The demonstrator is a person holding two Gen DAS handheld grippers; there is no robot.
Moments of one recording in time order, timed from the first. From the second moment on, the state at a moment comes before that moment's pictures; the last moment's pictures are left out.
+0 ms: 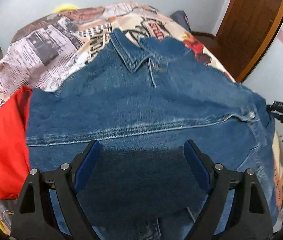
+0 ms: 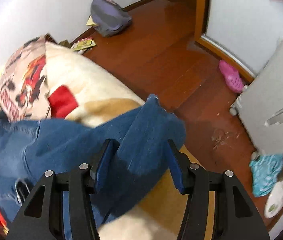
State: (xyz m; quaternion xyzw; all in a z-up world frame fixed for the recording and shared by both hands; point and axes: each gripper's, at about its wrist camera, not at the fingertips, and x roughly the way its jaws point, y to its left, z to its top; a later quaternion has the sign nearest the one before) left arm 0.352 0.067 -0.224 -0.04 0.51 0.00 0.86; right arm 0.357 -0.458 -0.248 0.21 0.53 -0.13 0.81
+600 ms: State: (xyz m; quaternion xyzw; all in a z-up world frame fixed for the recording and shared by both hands) left arm 0.324 0.083 -0.186 -0.07 0.48 0.02 0.88; right arm 0.330 -0.389 -0.098 0.16 0.40 -0.01 0.90
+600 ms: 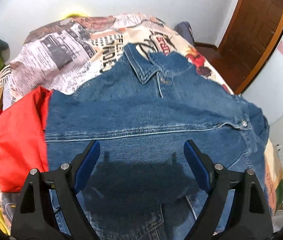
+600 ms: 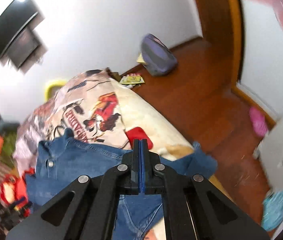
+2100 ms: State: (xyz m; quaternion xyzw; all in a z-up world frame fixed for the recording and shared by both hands) left arm 0.285 0.071 -0.168 0.00 0.44 0.01 0.90; right arm 0.274 -0.257 -0.094 0.04 0.41 0.16 0.90
